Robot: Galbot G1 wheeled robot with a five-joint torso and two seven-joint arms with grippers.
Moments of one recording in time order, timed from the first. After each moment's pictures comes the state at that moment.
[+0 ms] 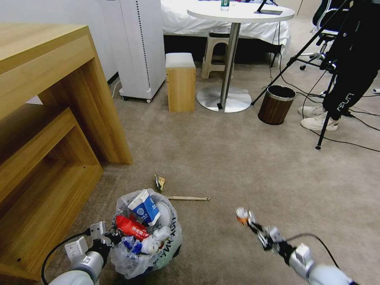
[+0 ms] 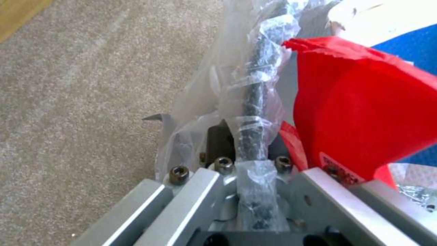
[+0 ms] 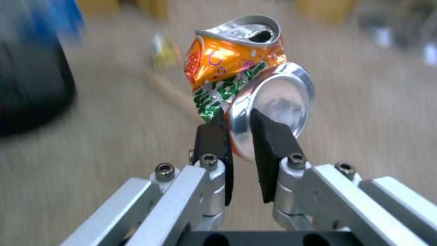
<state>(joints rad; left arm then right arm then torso) 1.69 -1.39 -0.71 -2.12 -0.58 0.57 -0.09 -1.29 0.61 0.01 1.64 0.55 0.37 -0.17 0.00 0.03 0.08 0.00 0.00</state>
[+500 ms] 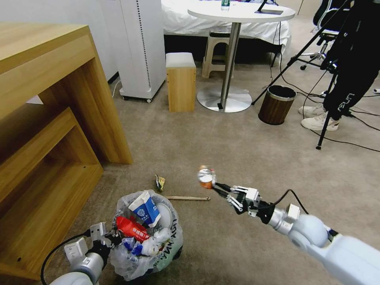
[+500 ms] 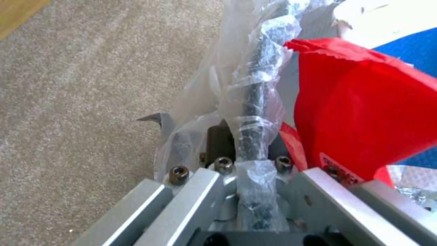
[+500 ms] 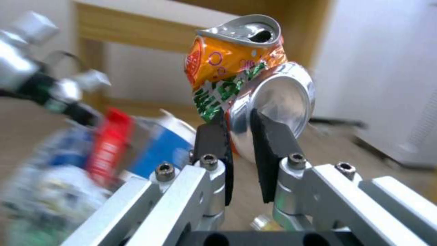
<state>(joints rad) 1.70 -1.41 -0.71 -2.14 -0.57 0.57 -0.09 -0.90 0.58 -0.21 1.79 0.71 0.50 -0.54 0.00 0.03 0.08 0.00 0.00</state>
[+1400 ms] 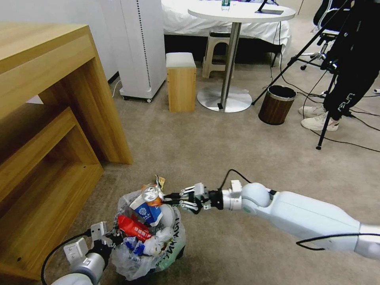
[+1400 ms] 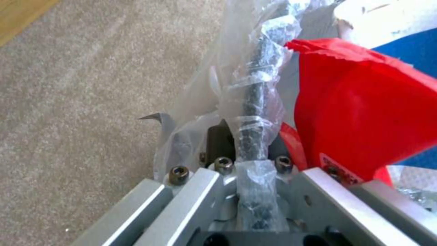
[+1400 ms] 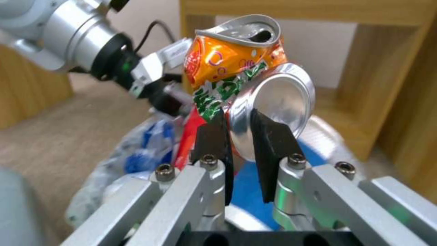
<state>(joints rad) 1.72 -1.43 -0.72 -2.19 -0.57 0.59 -0.10 -0.18 0.82 -0.99 1.59 0.92 0.35 -0.65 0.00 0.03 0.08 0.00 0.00</state>
